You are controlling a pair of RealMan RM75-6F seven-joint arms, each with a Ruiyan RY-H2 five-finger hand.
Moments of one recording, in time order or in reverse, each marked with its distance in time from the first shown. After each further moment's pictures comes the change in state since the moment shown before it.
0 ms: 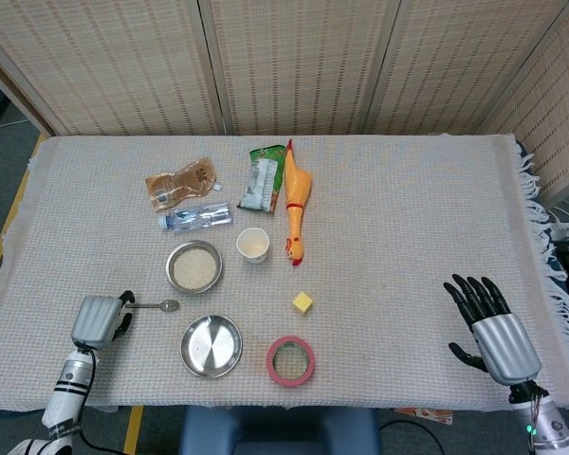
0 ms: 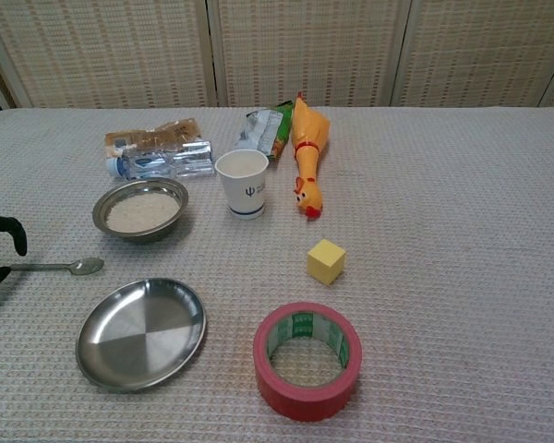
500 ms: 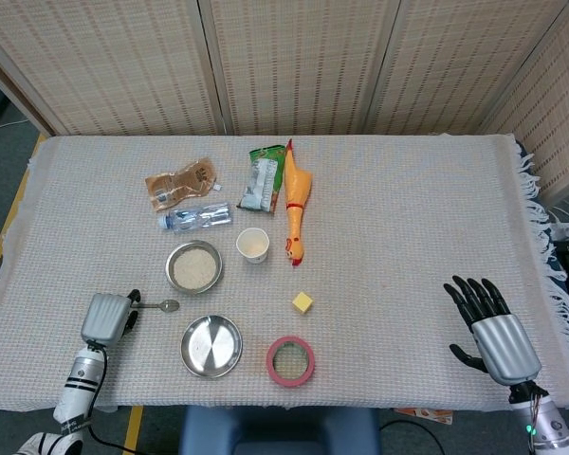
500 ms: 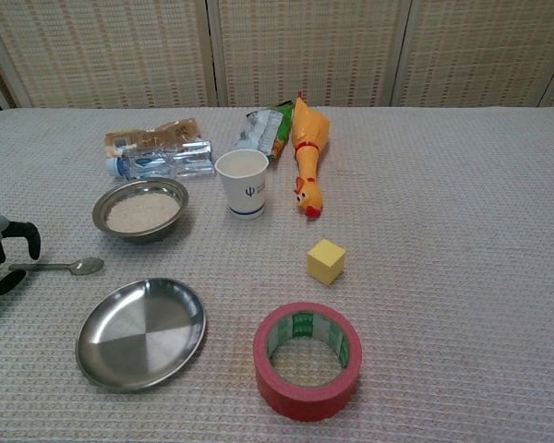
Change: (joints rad) left arm -0.022 -0.106 0.010 0.167 0.024 0.027 0.017; right arm 0.002 0.012 -0.005 -0.018 0.019 -0.025 -0.016
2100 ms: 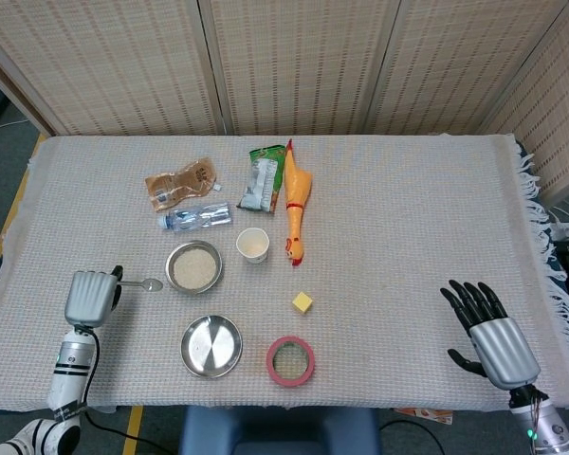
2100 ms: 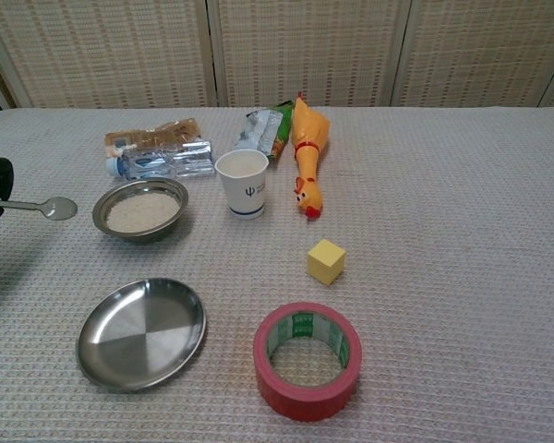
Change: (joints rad) left arm -0.037 0.122 -0.099 -0.217 -0.055 0.084 0.281; right arm -0.002 0.022 -0.017 -0.025 -0.022 -0.002 0.007
